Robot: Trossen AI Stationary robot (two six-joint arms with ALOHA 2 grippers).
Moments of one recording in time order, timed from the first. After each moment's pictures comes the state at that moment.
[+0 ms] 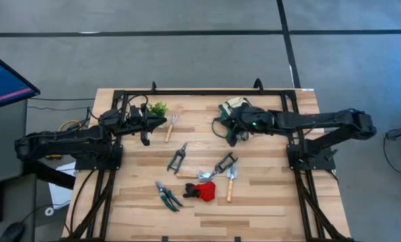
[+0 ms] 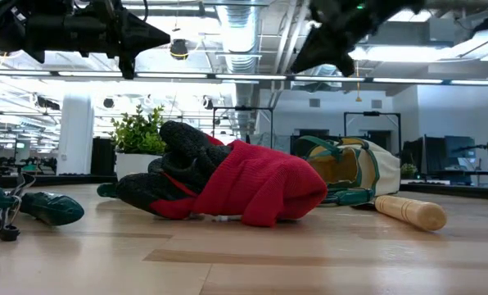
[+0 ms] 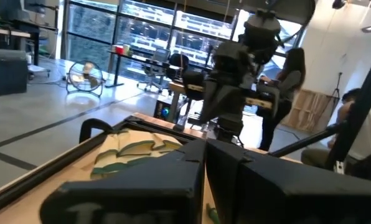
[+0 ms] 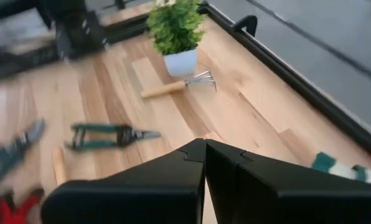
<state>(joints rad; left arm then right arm) 0.31 0.71 0.28 0.54 0.11 -0.25 -0.09 1.29 0.95 -0.23 0.27 0.32</state>
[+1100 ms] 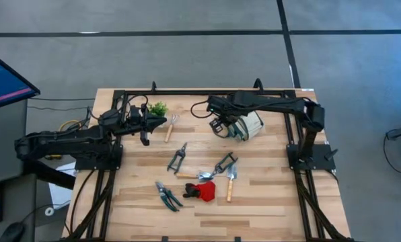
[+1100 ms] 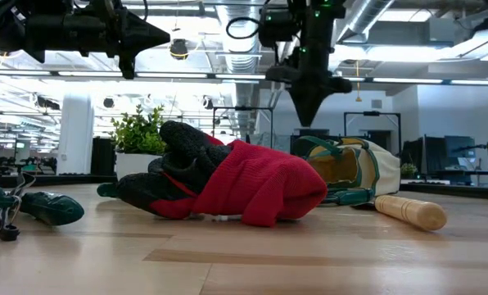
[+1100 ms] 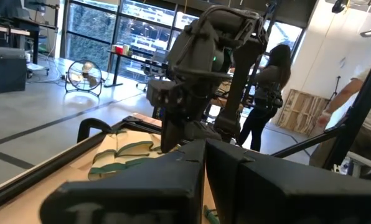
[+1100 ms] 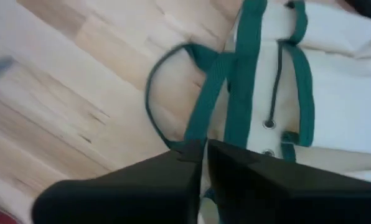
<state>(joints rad) 0.31 0.71 0.28 0.54 0.11 -0.27 -0.25 1.86 1.61 -1.16 0.22 0.63</state>
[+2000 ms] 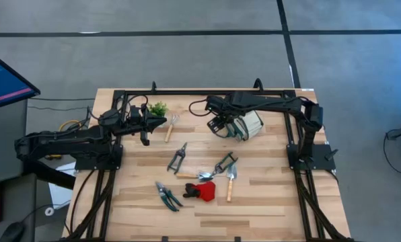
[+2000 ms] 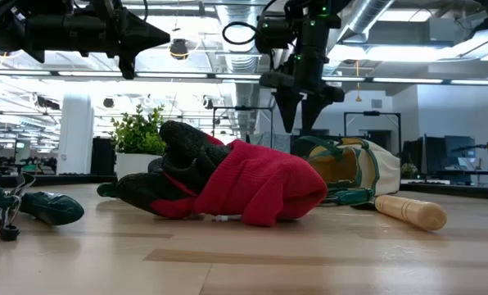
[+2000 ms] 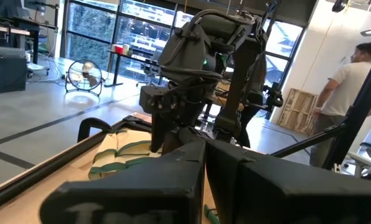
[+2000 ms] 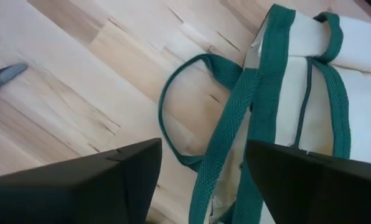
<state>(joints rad) 0.31 0.71 0.28 0.54 0.11 -0.27 -0.27 1.87 1.58 -1.06 0.18 0.59</state>
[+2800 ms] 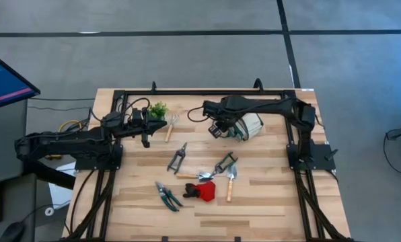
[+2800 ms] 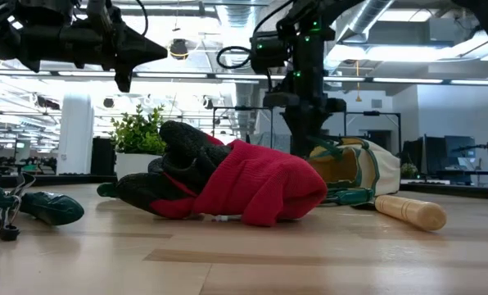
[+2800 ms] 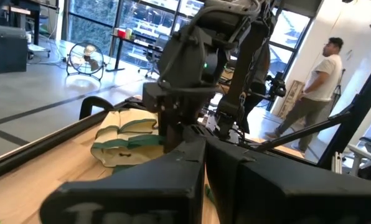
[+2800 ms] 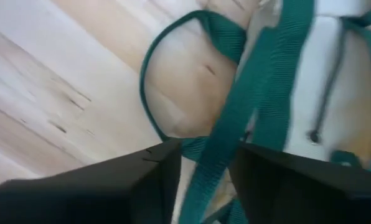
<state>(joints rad) 0.31 0.71 0.22 0.54 0.11 -0.30 -0.26 1.95 1.58 -1.13 0.18 0.57</state>
